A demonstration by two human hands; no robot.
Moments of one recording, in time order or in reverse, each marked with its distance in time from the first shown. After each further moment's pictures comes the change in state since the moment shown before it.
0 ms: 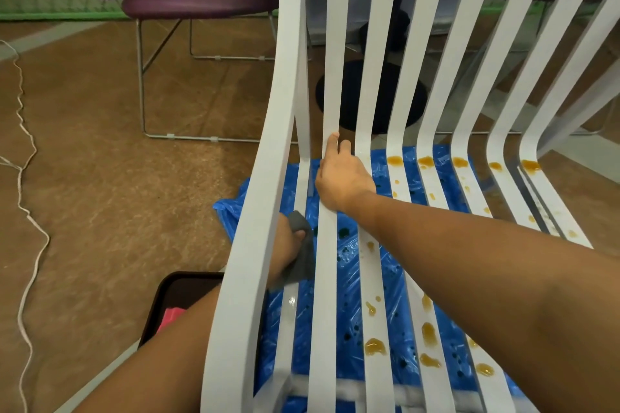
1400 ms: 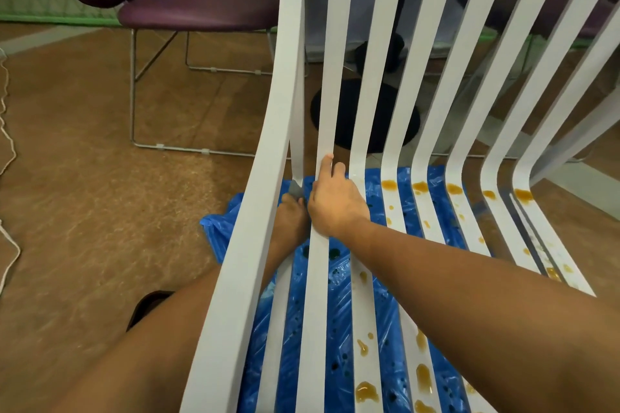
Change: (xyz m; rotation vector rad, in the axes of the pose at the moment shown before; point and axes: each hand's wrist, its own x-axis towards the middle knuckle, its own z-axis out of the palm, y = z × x) left_hand 0.064 0.044 0.011 -0.389 0.011 0.100; right_hand -0.002 -0.001 0.000 -0.004 0.018 -0.024
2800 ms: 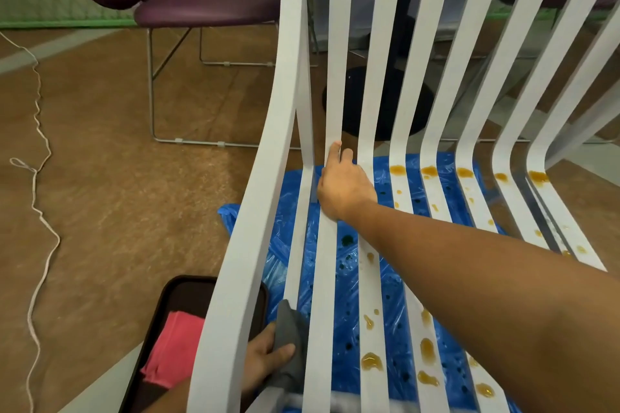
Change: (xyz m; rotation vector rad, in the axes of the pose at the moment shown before) left_hand -0.160 -0.172 -0.013 -0.402 -0.584 -0.160; right_hand 0.002 0.002 0.000 0.002 -0.032 0.004
